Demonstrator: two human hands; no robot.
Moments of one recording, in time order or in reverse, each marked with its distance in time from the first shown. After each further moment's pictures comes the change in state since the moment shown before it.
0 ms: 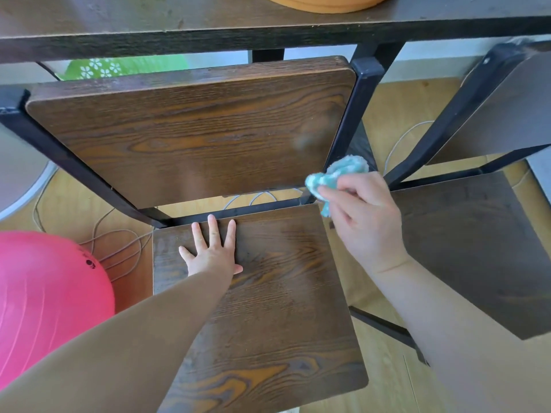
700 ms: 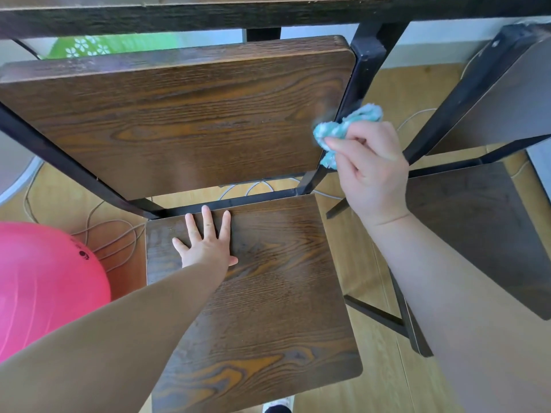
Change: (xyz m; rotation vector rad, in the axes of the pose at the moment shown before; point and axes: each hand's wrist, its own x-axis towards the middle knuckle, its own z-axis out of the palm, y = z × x) left_hand -0.002 0.003 -0.001 0.015 -0.002 -0.002; right_hand 0.043 0.029 0.012 -0.021 0.200 -0.074
